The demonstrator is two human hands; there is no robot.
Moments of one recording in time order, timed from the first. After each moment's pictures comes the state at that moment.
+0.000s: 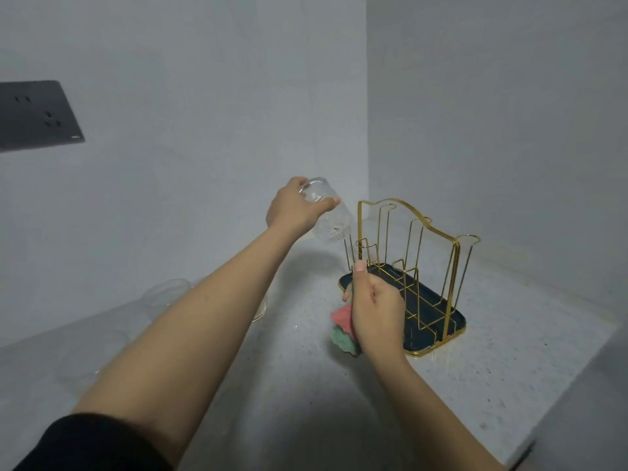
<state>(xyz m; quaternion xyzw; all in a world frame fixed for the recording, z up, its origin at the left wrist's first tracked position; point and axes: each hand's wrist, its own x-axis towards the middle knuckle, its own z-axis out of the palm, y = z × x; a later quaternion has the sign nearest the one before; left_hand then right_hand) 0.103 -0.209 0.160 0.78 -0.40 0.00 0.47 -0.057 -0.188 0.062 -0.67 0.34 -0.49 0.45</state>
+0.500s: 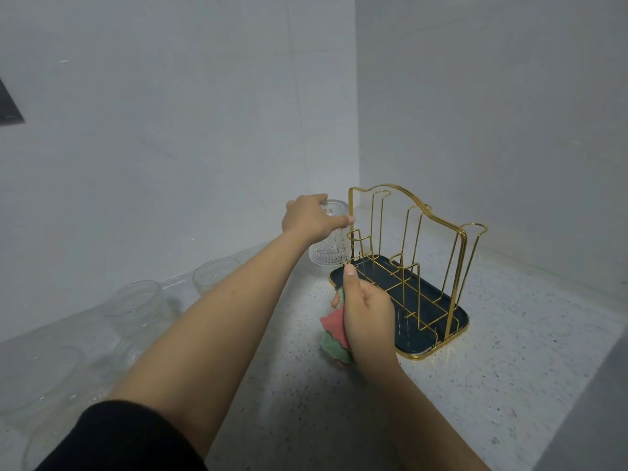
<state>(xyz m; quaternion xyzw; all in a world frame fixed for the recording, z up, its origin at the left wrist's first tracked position) 0.109 -0.268 0.114 0.82 -0.45 -0.04 0.34 -0.034 -0.212 0.035 -0.62 0.37 -0.45 0.52</state>
